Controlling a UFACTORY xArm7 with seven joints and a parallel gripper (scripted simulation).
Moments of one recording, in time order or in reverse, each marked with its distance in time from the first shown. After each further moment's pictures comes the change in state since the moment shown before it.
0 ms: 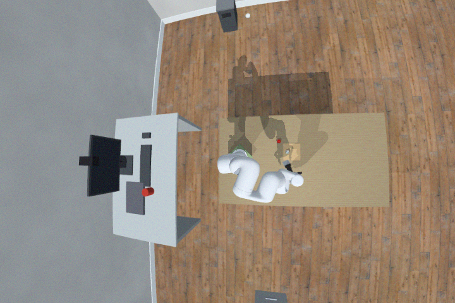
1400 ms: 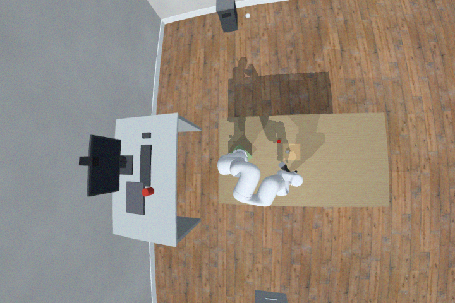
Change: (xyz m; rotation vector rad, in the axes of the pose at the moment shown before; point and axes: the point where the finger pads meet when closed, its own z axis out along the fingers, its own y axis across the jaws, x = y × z) arm 0.002 -0.004 0.011 0.002 0.011 -0.280
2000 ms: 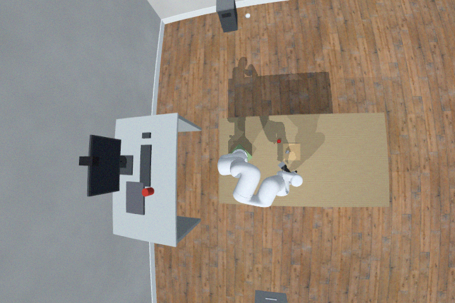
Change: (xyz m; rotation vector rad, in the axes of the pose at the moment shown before) arm 0.000 0.000 0.002 -0.001 0.000 0.000
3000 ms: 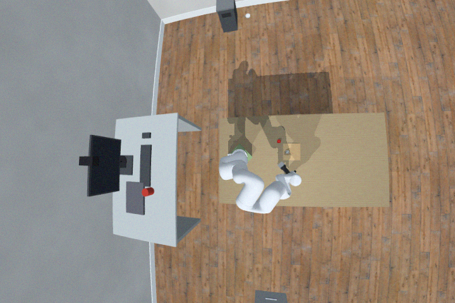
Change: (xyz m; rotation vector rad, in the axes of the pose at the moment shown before) arm 0.000 0.000 0.031 -0.002 0.005 -0.001
